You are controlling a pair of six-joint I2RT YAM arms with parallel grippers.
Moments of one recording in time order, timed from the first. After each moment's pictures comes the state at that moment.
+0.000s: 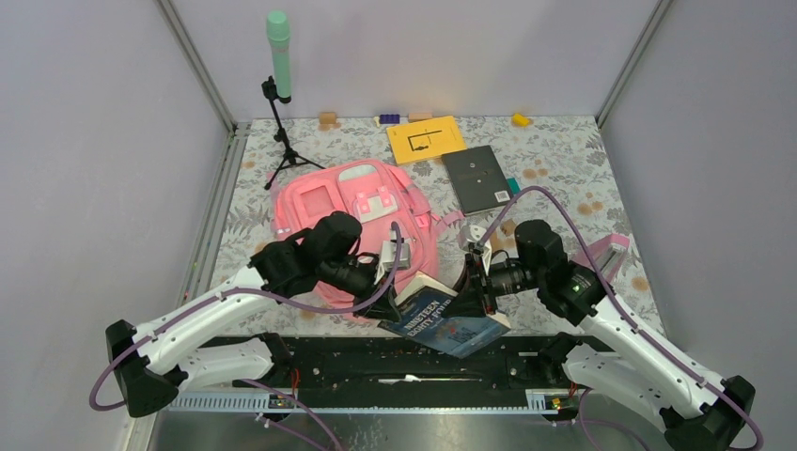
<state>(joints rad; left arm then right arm) -0.91 1.02 0.97 -0.65 0.78 0.08 0.70 0.78 0.71 -0.37 -0.97 0.09</state>
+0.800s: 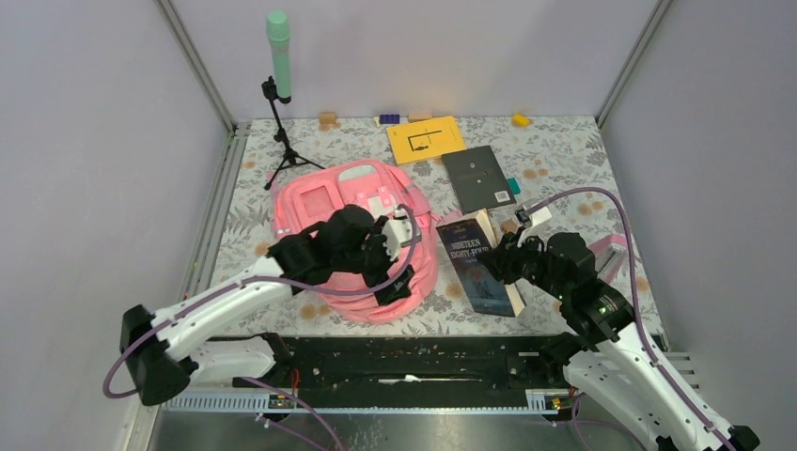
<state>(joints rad) -0.90 1.07 0.98 -0.55 0.32 0.08 0.57 0.56 0.66 -0.43 -0.21 0.29</state>
